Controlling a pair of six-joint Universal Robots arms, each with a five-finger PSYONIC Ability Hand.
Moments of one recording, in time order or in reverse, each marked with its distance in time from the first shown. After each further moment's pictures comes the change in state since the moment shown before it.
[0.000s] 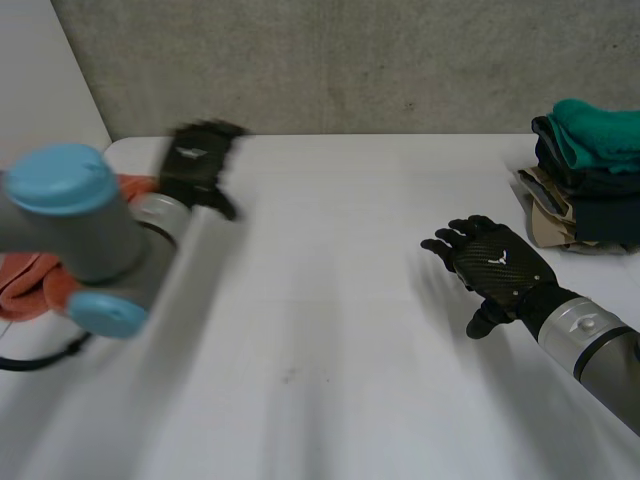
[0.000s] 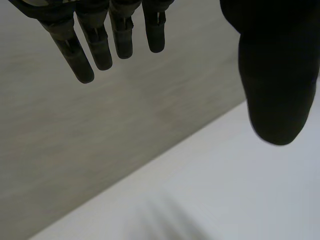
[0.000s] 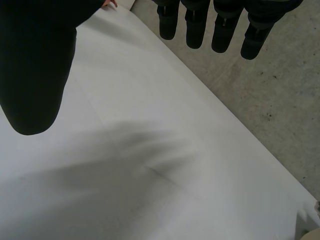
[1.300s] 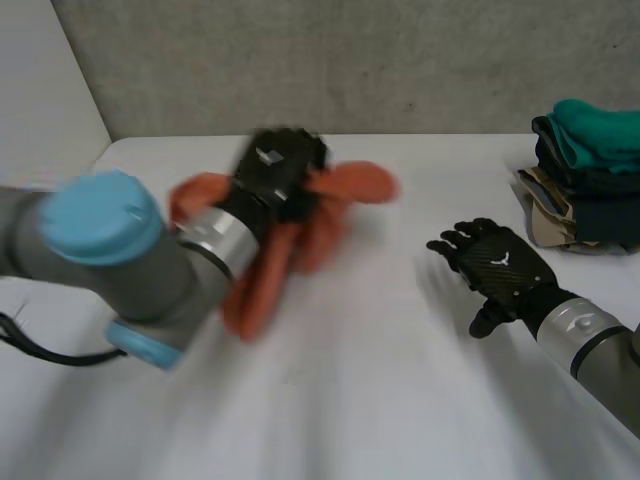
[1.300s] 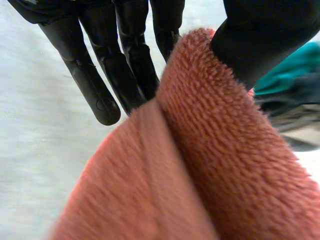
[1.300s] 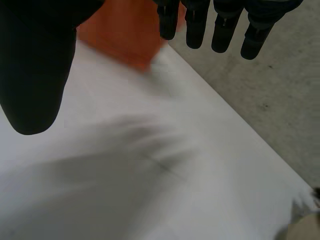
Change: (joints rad) left arm -0.205 0.030 -0.069 0.128 0.172 -0.152; right arm -0.006 0.039 -0.011 -0.025 0.034 0.004; left_hand 0.879 0.931 0.920 0.939 0.910; right_hand 0.000 0.000 0.000 0.000 0.000
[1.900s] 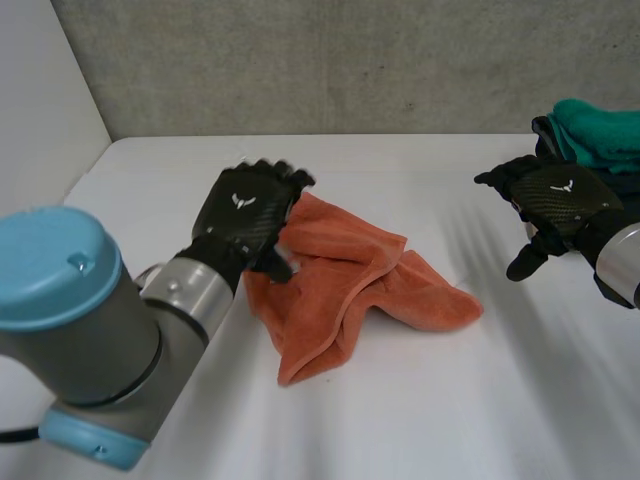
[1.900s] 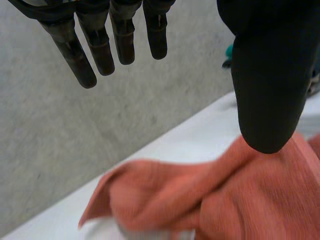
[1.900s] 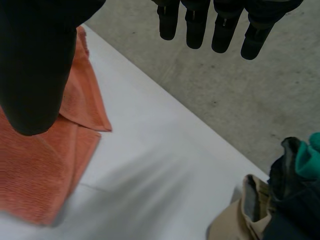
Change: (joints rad) left arm -0.046 0.259 -0.258 -0.157 -0.223 0.109; right arm -0.063 -0.125 -0.267 0.360 0.050 0.138; left_hand -0.813 -0.873 -0.862 -0.882 -0.855; right_hand 0.000 0.000 0.000 0.000 0.000
